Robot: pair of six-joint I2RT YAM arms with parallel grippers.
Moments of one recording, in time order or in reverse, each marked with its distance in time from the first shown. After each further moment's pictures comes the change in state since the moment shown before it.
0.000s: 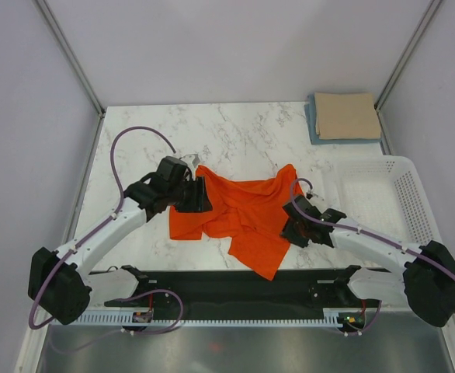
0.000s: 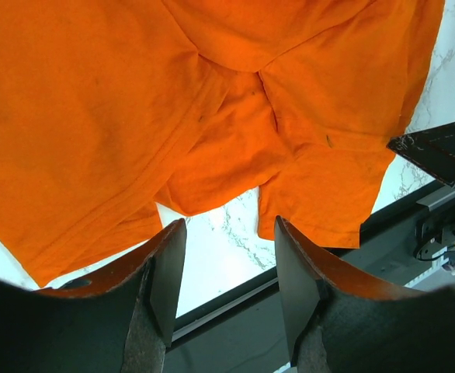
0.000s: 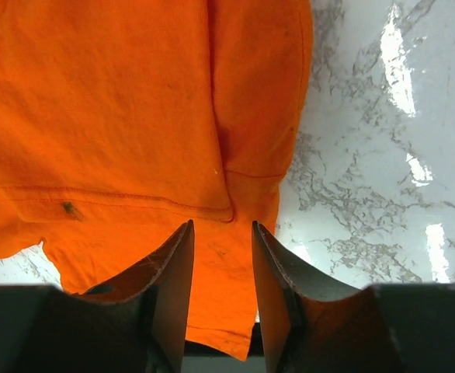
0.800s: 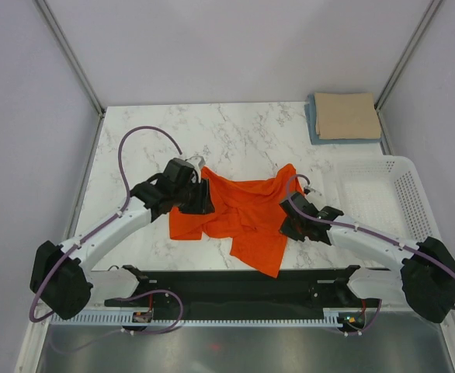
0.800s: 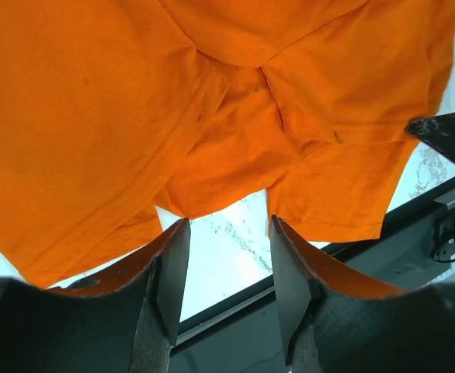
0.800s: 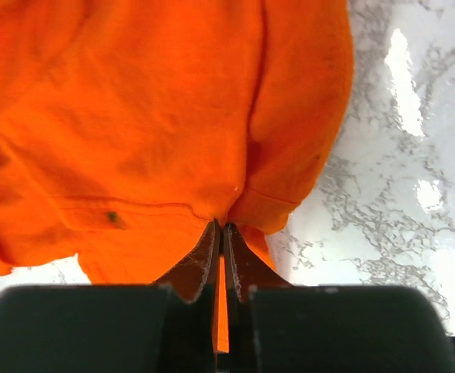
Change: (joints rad) left arm -0.041 0.013 -0.007 0.017 -0.038 0.003; right arm 0.019 0.035 0.019 0.050 0.050 0.001
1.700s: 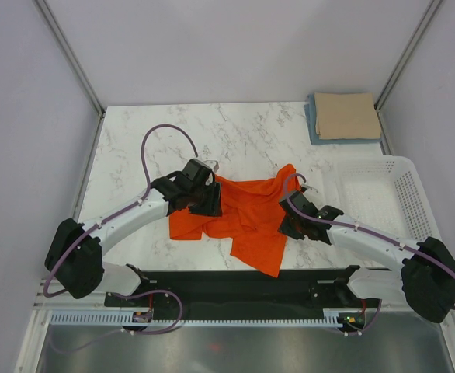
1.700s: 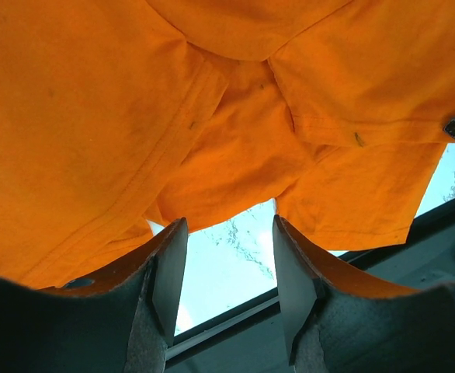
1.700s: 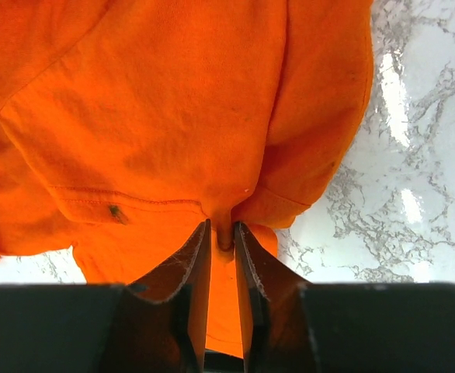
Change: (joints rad) left arm -0.087 0.182 0.063 0.005 -0.061 0.002; right arm 0.002 -0.005 0.021 0.019 -0.009 -0.085
